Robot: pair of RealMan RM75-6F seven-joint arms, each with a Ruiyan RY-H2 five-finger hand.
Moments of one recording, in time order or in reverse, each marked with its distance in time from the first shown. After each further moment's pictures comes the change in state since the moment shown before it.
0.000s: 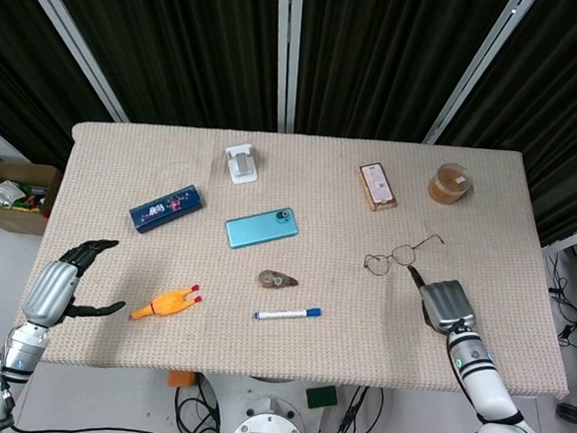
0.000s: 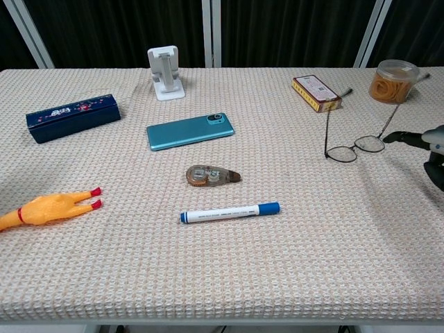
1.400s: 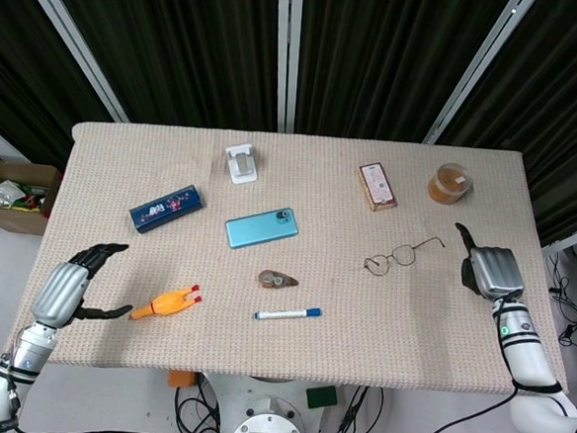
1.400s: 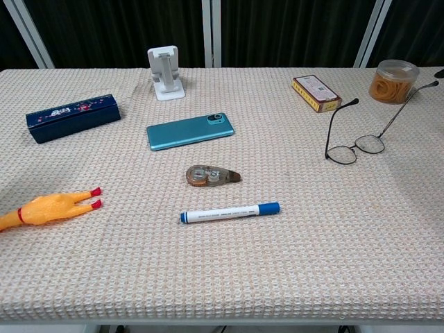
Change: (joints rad) left arm -0.014 0.014 0.007 -0.059 -0.007 -0.043 0.065; right arm -0.053 -0.010 0.160 0.369 -0.195 -0.076 0.520
